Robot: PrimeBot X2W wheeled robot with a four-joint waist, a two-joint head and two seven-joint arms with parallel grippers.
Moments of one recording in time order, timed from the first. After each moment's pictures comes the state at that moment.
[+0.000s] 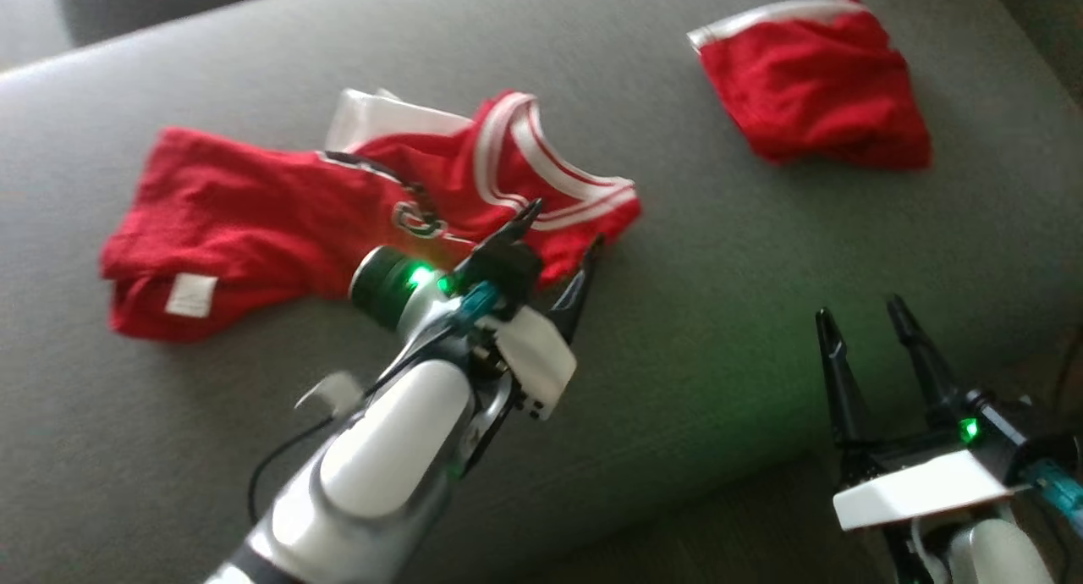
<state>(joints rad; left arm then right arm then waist) -0.54 0.05 -0.74 0.43 -0.22 0.06 -0.09 0.04 -0.04 -0.05 0.02 0.13 0.13 -0.25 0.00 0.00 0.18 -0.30</state>
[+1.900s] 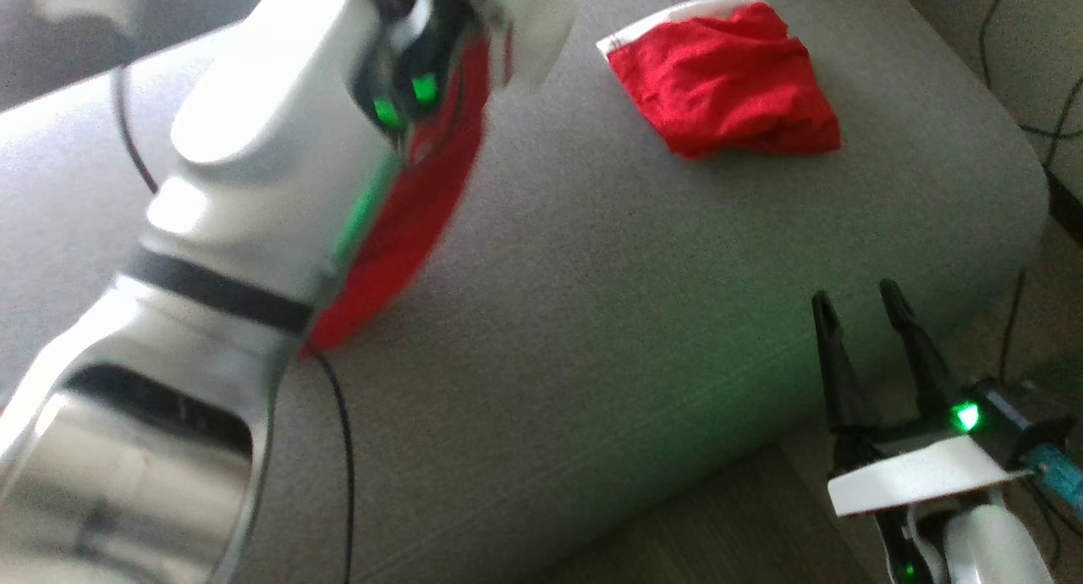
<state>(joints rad) -1.19 0.03 -0.68 0.69 -0.89 0.02 -0.06 -0.01 -0.04 -0.03 0.05 0.20 0.13 -0.25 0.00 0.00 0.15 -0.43</state>
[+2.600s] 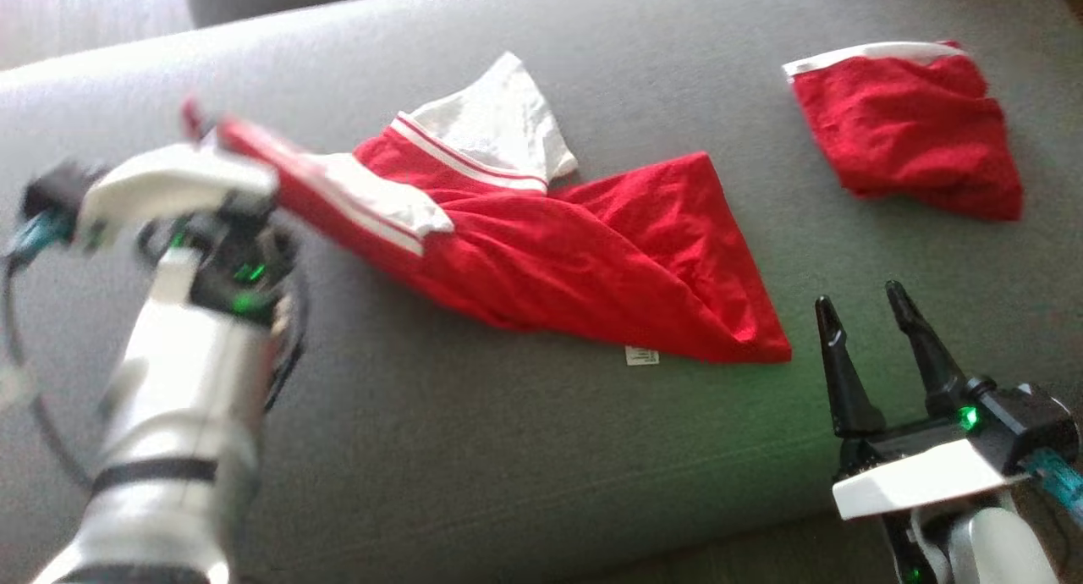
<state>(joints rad) -0.79 0.07 -0.23 0.81 -1.20 0.20 -0.25 0.01 -0.04 -0.04 0.03 0.13 0.13 -0.25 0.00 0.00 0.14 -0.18</state>
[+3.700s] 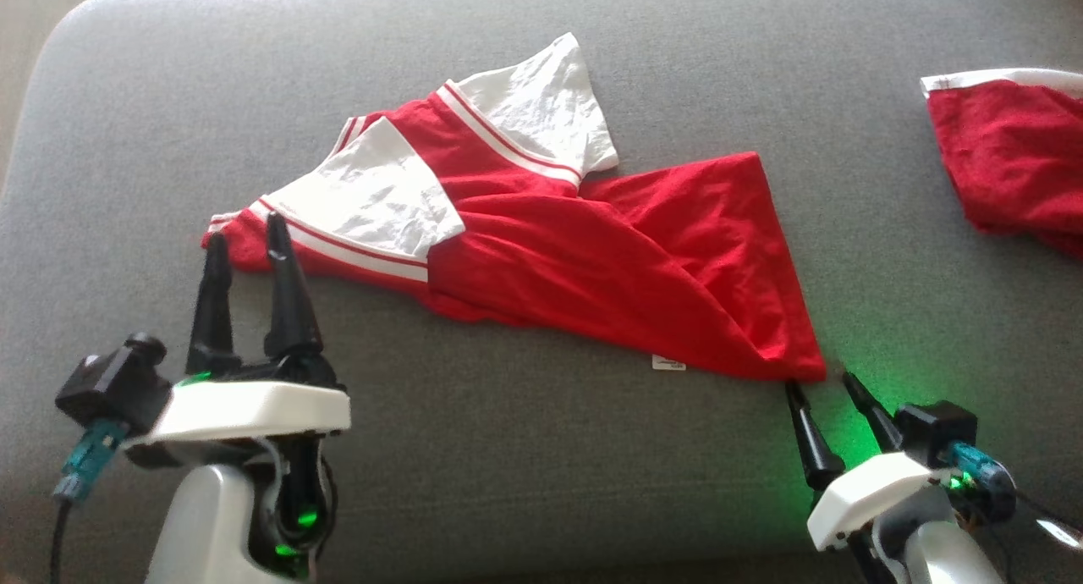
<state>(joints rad) -0.11 0.03 -0.14 -0.01 -0.51 0.08 -0.26 -0.13 -0.04 -0.07 0.58 0.10 0.13 -0.25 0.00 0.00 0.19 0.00</state>
